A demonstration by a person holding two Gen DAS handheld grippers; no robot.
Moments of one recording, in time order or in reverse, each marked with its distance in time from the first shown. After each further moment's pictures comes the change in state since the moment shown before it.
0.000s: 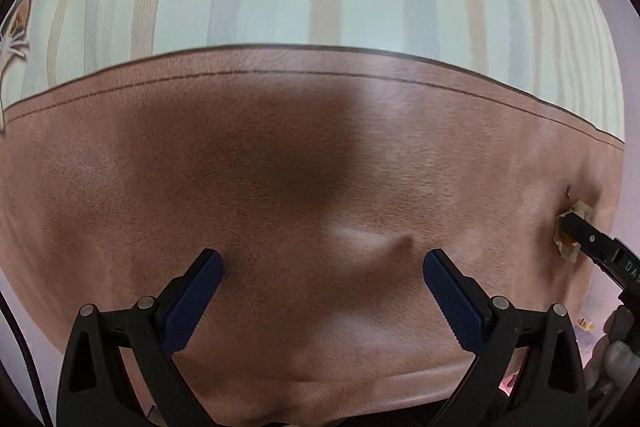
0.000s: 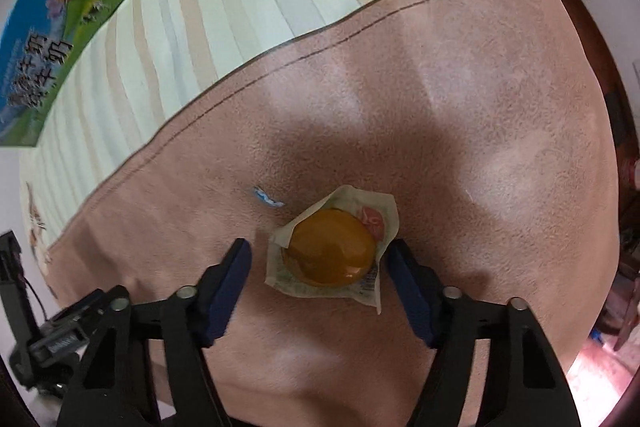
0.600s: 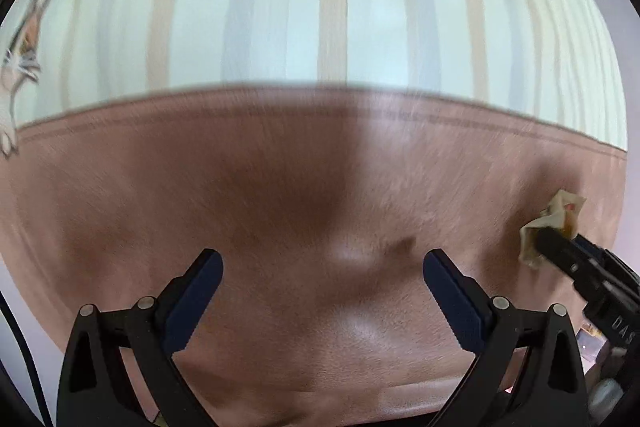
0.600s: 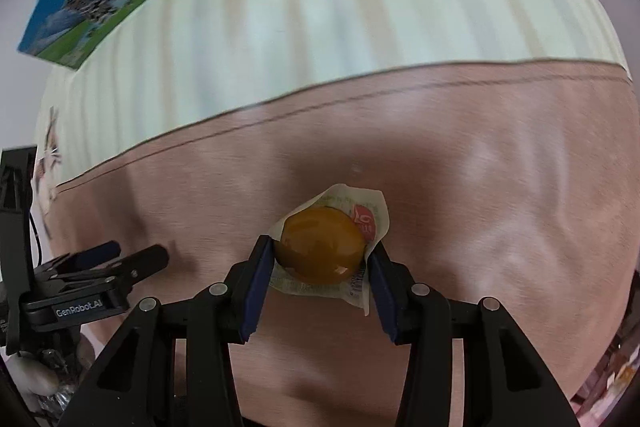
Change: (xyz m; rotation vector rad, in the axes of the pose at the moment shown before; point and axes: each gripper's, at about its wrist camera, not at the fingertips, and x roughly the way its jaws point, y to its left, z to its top) left arm -0.019 -0.009 0.013 0.017 -0.064 0.036; right arm 0.005 0.090 -0.022 -0.232 -0.004 0.090
